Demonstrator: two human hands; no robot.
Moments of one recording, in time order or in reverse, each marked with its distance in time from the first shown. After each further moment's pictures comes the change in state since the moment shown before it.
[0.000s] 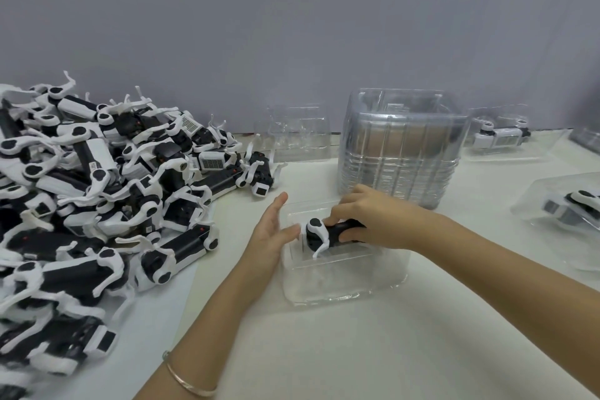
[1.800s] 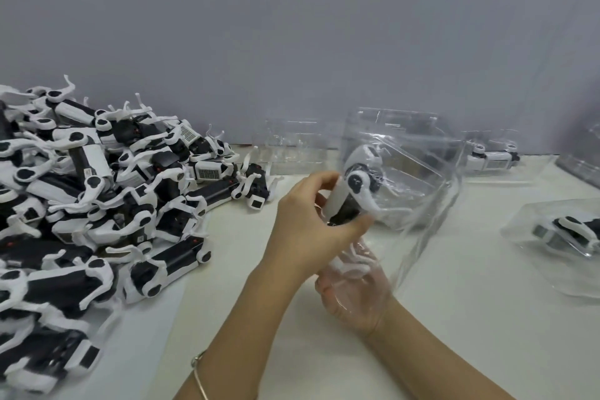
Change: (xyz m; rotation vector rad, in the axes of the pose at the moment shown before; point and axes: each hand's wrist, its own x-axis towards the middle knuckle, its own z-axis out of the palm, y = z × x) left_hand -0.012 0.076 0.065 0.565 0.105 0.455; right_hand -0.009 -0.071 0.055 2.586 0.265 0.537
